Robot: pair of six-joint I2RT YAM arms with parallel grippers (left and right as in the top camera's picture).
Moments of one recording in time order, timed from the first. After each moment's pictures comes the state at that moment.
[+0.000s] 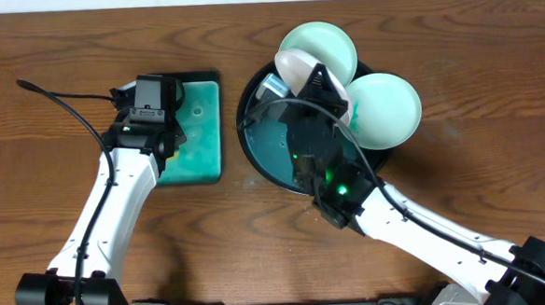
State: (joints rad) left arm -0.13 1.50 1.08 -0.70 -0.37 -0.54; right arm 0.84 1.50 0.96 0.42 0.97 -1.16
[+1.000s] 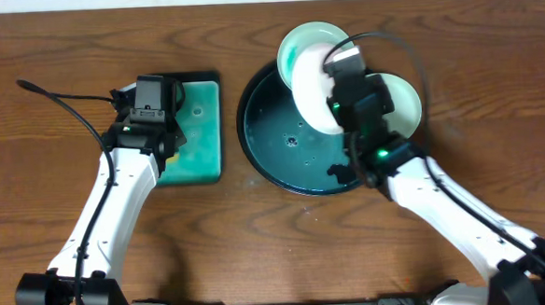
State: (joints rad) left arm -0.13 1.50 1.08 -0.71 -0.37 -0.54; right arm 0.50 1.49 0.96 0.05 0.58 -0.12
